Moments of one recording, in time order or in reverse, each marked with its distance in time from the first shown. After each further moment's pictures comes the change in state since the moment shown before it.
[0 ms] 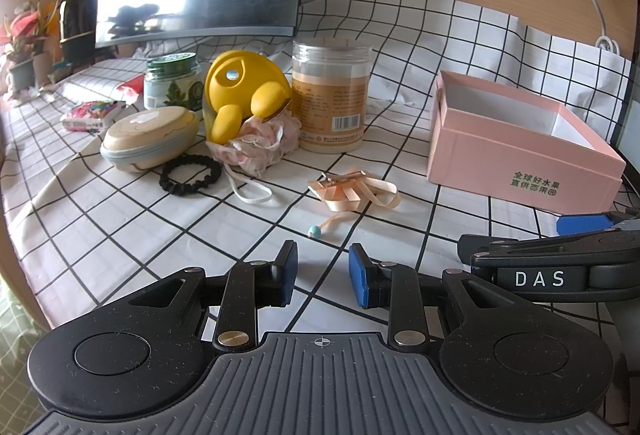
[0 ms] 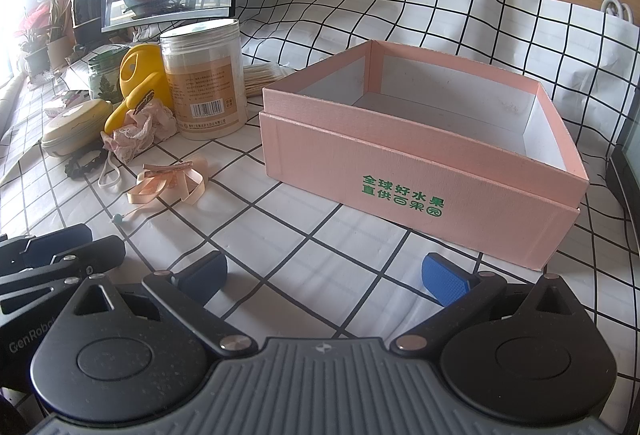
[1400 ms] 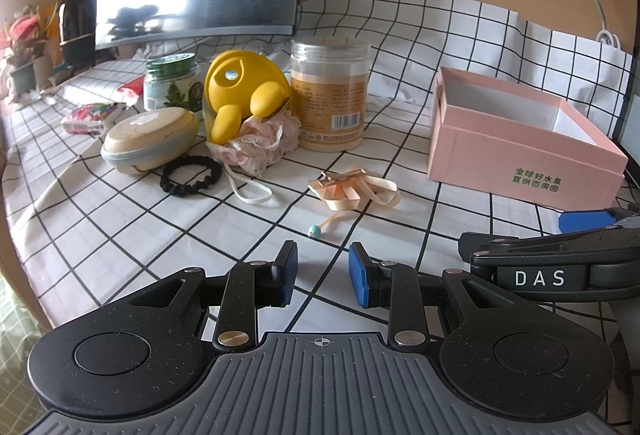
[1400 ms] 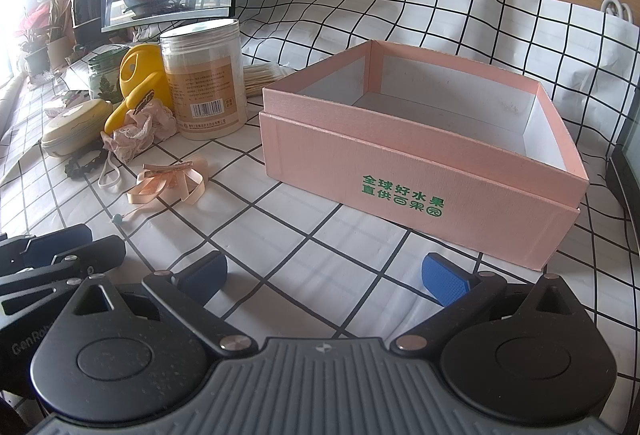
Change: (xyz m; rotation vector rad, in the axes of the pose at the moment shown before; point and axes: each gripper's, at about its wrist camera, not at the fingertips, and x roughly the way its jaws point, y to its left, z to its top) left arm -0.002 -0.001 0.000 0.014 0.004 0.008; right arm 0.000 0.000 0.000 0.000 0.000 0.000
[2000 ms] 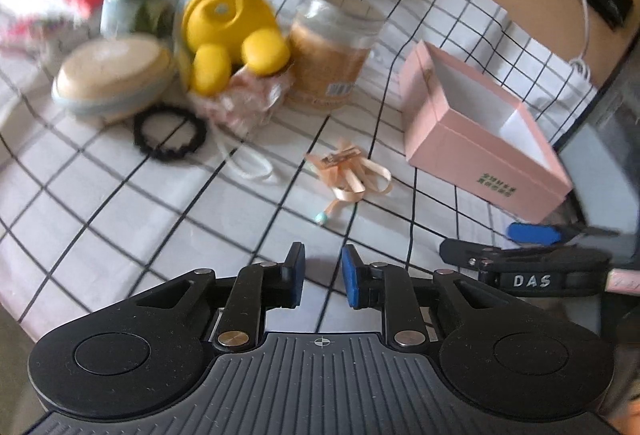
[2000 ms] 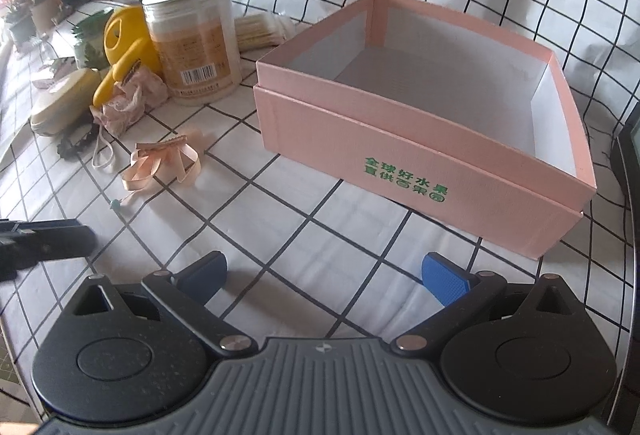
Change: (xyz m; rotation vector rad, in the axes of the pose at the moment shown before) left arm 0.027 0.084 0.045 -0.160 0.323 -0.365; right arm 0.008 0.001 0.024 0.010 0.240 -0.010
